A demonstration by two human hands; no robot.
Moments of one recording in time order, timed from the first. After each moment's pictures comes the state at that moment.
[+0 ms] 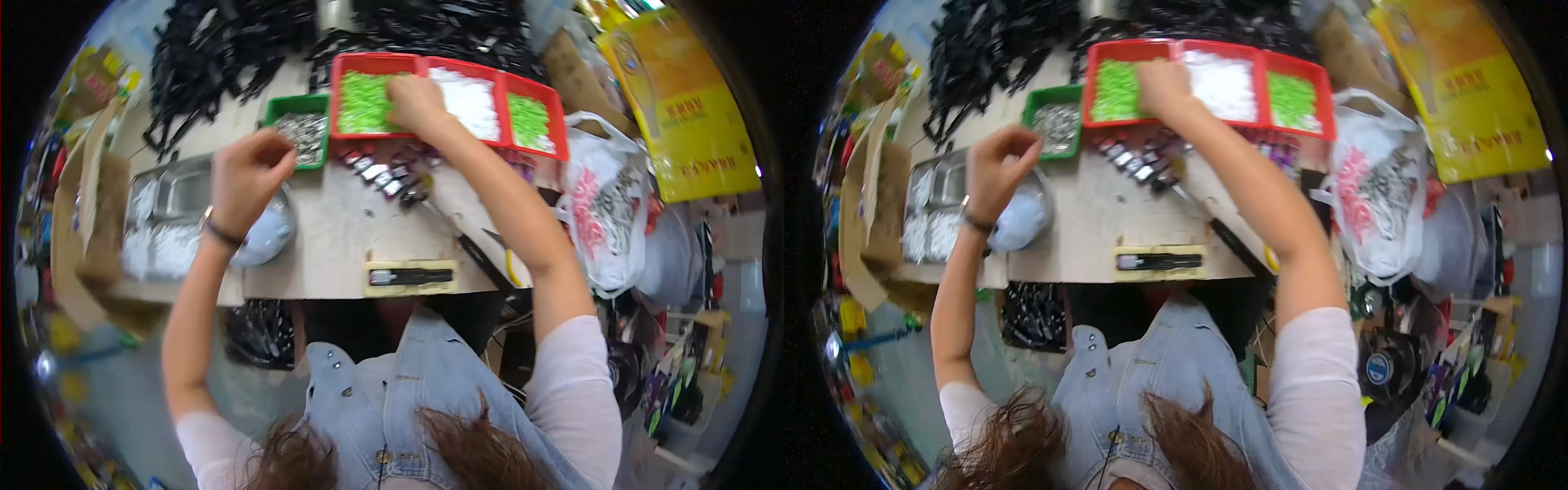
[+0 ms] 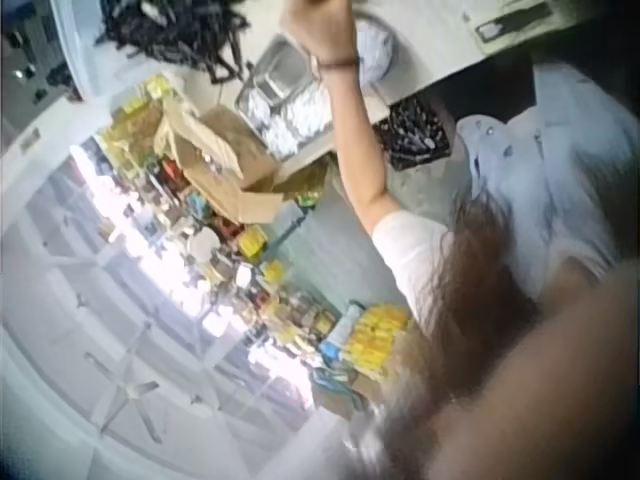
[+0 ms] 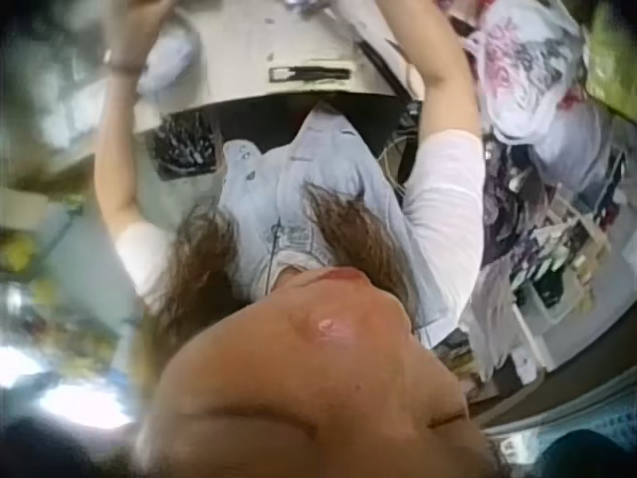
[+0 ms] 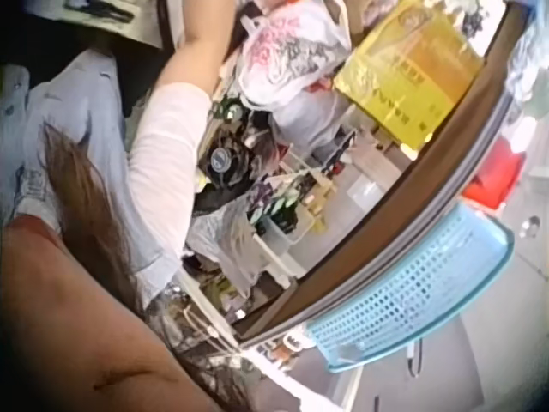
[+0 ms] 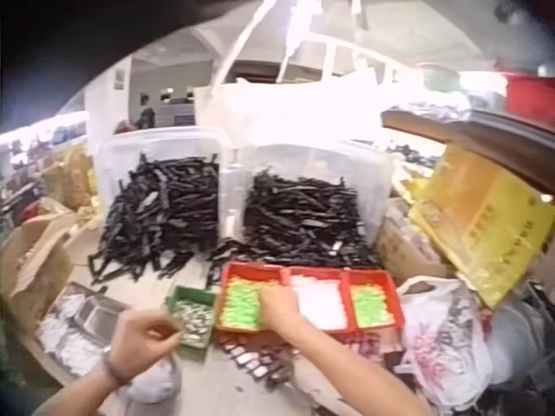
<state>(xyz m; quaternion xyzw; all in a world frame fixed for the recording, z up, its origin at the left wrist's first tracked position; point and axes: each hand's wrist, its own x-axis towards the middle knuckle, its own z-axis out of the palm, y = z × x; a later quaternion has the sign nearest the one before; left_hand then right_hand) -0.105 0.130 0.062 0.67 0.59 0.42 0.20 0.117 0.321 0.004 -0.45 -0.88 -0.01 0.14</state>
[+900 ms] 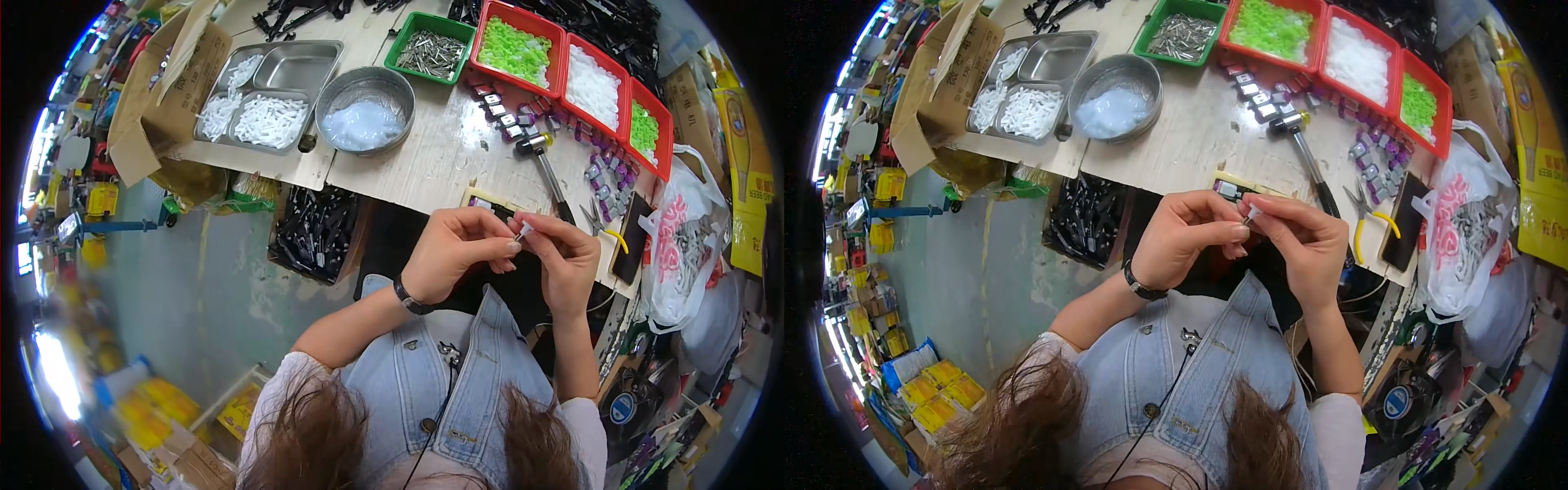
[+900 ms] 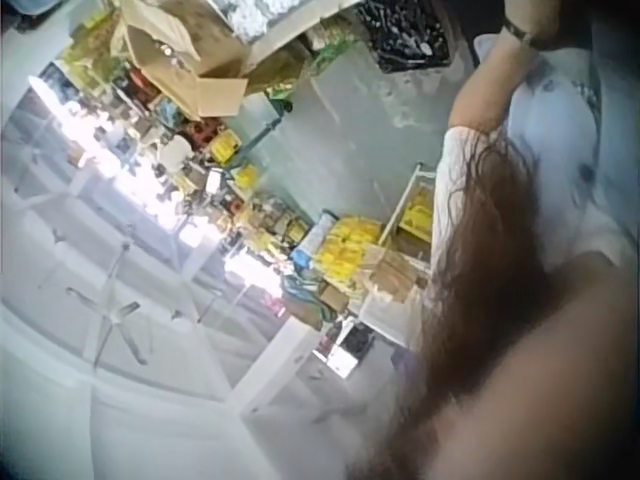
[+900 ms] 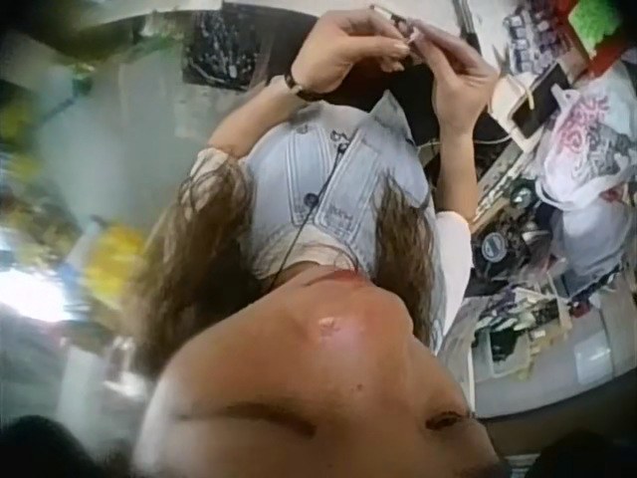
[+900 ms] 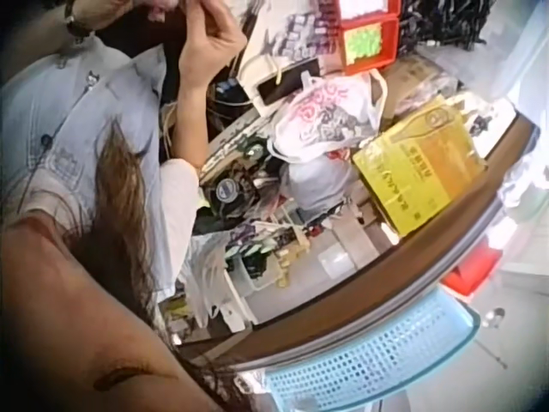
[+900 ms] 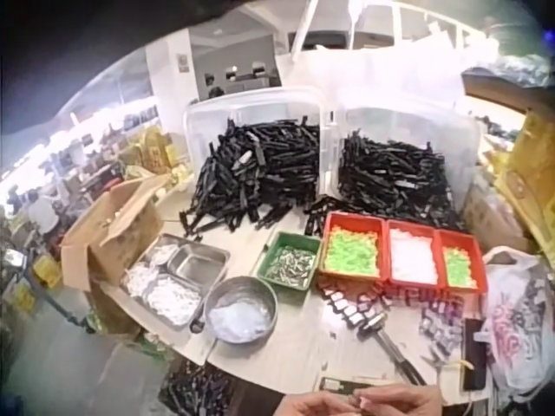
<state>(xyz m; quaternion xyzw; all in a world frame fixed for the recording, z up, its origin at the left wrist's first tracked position) 0.040 -0.025 0.023 0.21 0.36 0.59 0.69 0.206 0.042 0.033 -0.31 -0.53 0.68 0.41</state>
